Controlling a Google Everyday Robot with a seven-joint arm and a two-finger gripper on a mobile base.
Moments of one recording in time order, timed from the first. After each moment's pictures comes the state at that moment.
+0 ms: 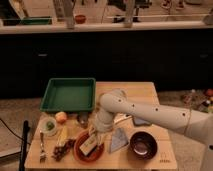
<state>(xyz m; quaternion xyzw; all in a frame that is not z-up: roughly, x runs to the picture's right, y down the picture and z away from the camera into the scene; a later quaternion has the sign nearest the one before) -0.045 0.250 0.727 -0.37 -0.33 -0.25 0.83</state>
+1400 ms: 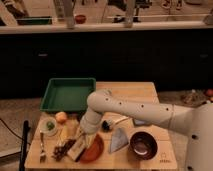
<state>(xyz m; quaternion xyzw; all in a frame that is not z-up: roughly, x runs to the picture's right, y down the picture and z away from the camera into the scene) -0.105 0.263 0.702 -0.37 -0.39 -0.31 0.79</state>
